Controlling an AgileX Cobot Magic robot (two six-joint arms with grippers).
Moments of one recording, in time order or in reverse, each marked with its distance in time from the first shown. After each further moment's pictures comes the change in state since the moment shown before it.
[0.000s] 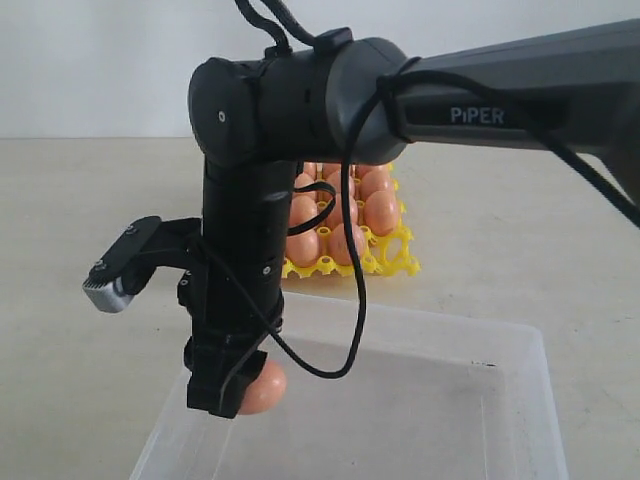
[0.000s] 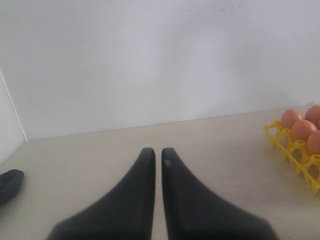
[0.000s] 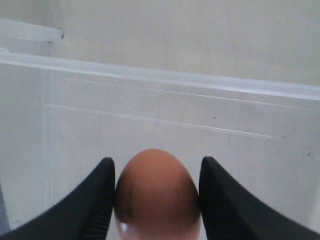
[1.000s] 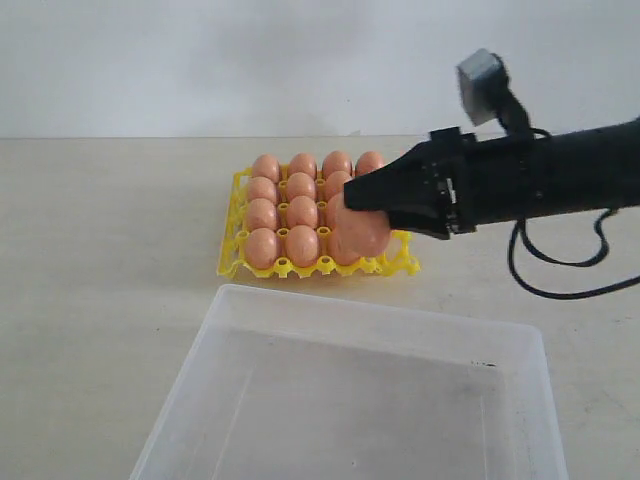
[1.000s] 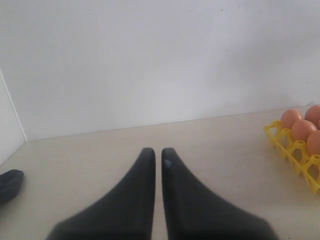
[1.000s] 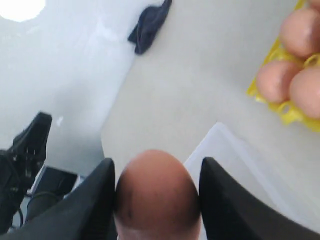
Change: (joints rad) left arm 0.000 0.000 0.000 0.000 0.000 0.000; right arm -0.765 -0.304 0.753 1.285 0.000 -0.616
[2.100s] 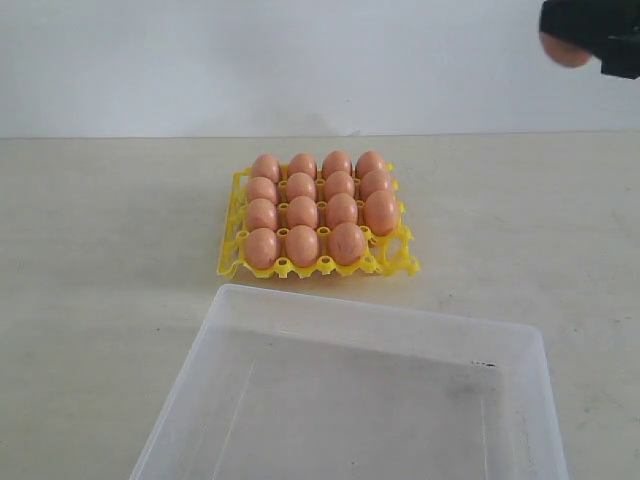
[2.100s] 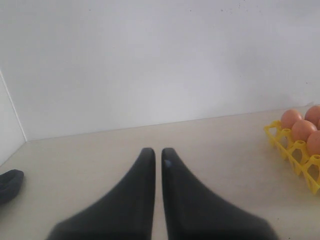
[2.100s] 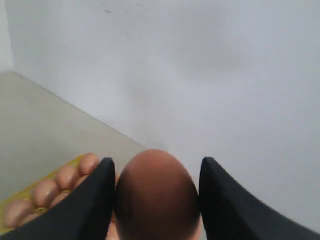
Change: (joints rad) left arm 0.000 0.000 0.000 0.000 0.000 0.000; right arm -0.288 -0.515 0.067 0.148 -0.402 -0.727
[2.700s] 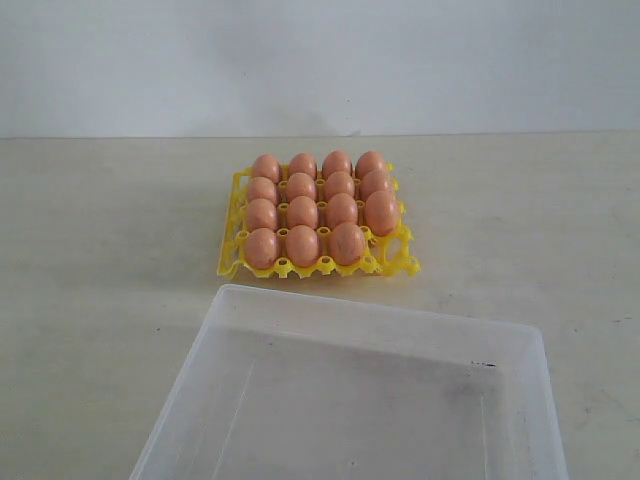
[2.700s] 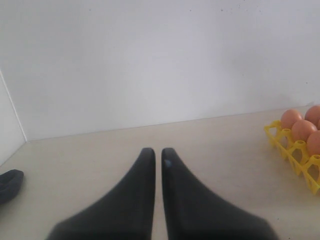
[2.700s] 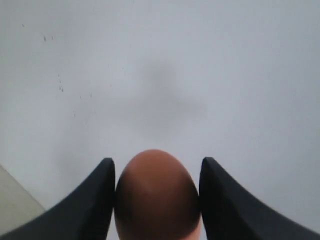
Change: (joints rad) left arm 0.000 0.000 0.000 0.000 0.000 0.000; right arm 0.000 -0.066 -0.284 -0.002 -0.079 -0.031
